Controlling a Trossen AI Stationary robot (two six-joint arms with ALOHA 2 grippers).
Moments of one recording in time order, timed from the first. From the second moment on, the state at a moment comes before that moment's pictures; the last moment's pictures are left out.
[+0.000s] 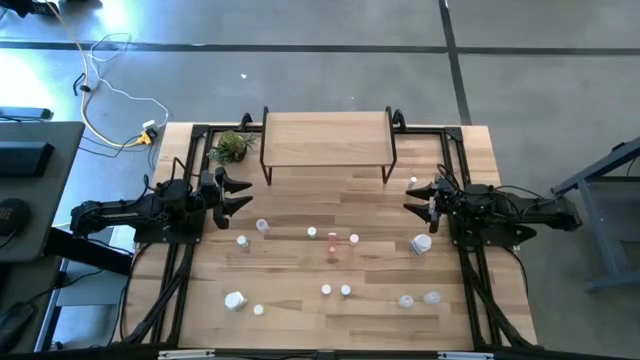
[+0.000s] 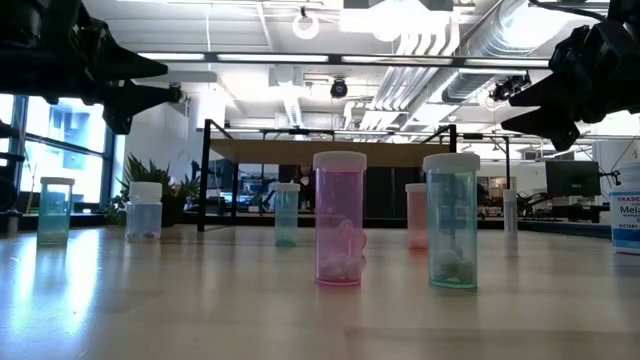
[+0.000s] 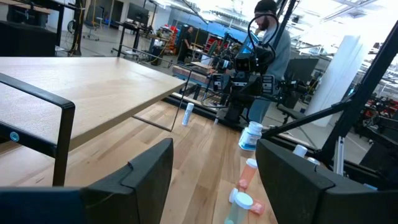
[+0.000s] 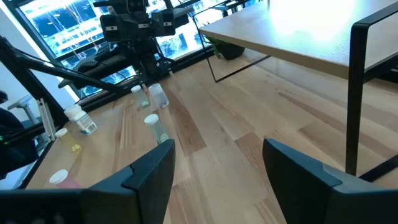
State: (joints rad) left arm 0.22 0.03 0.02 0.05 -0.11 -0.31; right arm 0.01 0.01 0.12 -0.30 0.22 0.38
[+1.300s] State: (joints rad) left arm 0.22 0.07 0.02 0.02 -0.13 -0.63; right arm 0.01 0.01 0.12 -0.30 0.22 0.38
